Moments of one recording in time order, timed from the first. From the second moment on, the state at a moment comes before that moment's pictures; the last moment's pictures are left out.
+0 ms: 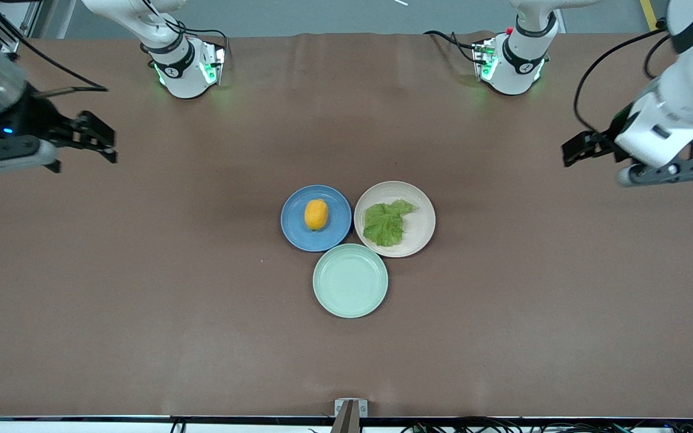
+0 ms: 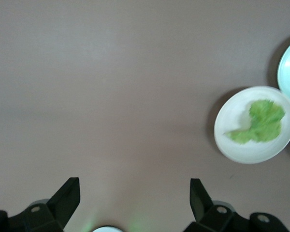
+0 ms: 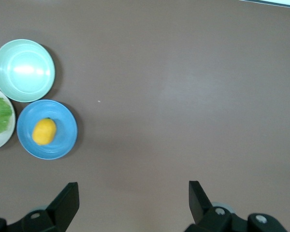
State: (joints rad) left arm 0.07 0.05 -0.28 -1.64 0.00 1.59 -0.33; right arm 0.16 0.05 0.08 -1.47 0.01 1.57 0.06
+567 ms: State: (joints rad) left arm -0.07 0.34 -0.41 -1.69 0.01 1.94 -1.06; right arm 0.41 0.20 0.08 -1.52 0.05 1.59 0.32
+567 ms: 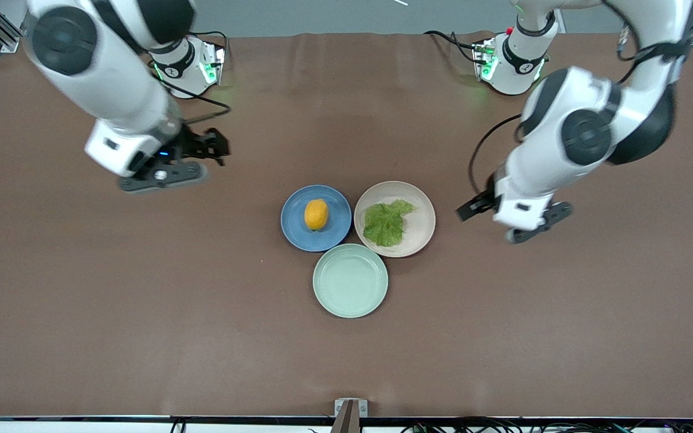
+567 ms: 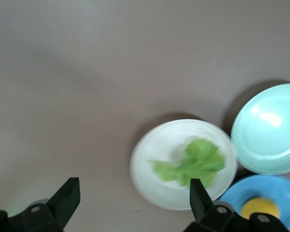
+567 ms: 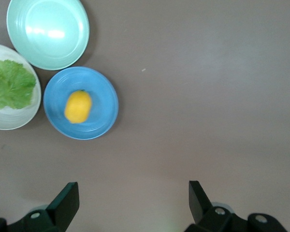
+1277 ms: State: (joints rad) left arm -0.24 0.54 -0.41 -1.83 0.11 2.30 -1.64; right arm 0.60 0.42 0.08 -1.80 0.10 2.22 0.58
